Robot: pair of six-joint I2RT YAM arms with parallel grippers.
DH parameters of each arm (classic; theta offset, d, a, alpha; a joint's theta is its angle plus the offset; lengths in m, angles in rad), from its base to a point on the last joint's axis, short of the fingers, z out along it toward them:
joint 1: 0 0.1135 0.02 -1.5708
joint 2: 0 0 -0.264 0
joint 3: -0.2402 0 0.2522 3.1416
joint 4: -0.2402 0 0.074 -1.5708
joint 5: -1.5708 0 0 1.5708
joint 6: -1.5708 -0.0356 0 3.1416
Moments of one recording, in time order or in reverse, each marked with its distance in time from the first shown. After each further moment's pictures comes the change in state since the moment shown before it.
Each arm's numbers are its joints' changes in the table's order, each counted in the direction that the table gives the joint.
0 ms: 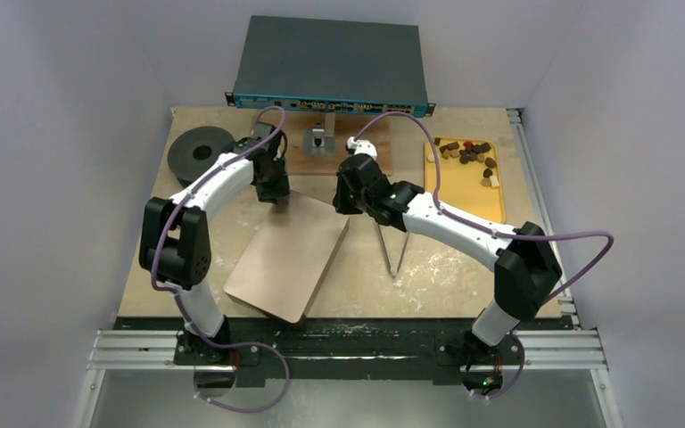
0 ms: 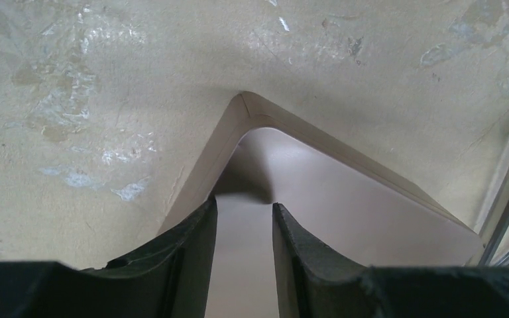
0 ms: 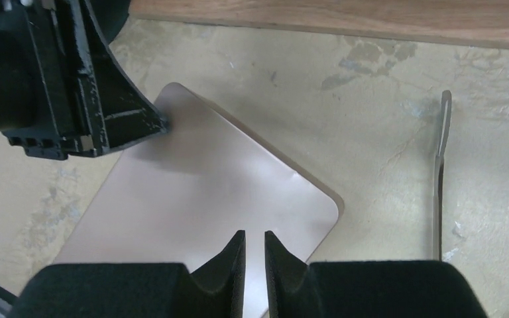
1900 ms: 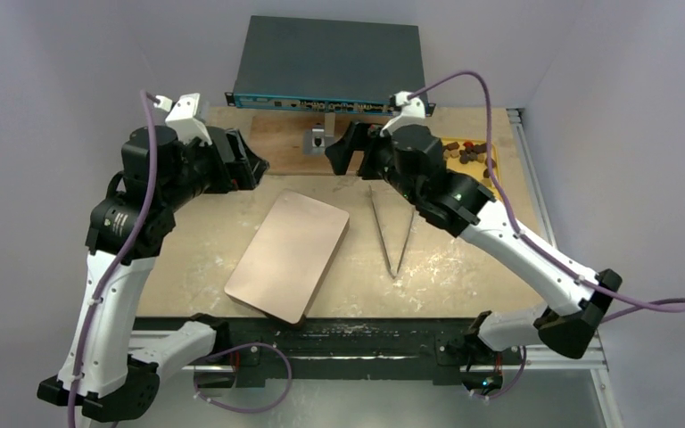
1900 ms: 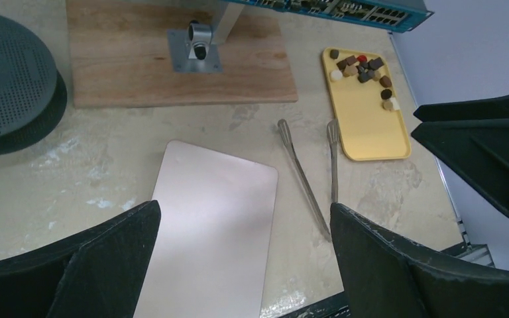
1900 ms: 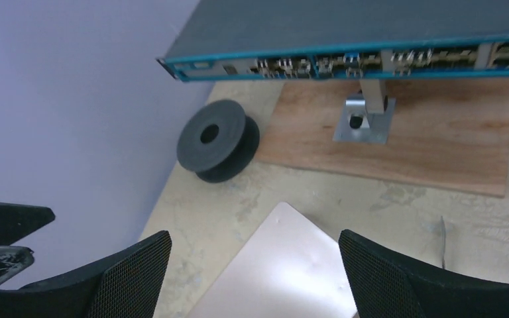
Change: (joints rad) left arm 0.008 -0.765 -0.137 -0.160 -0.128 -0.095; right arm 0.020 -0.265 -0.167 -0.029 -0.069 0.036
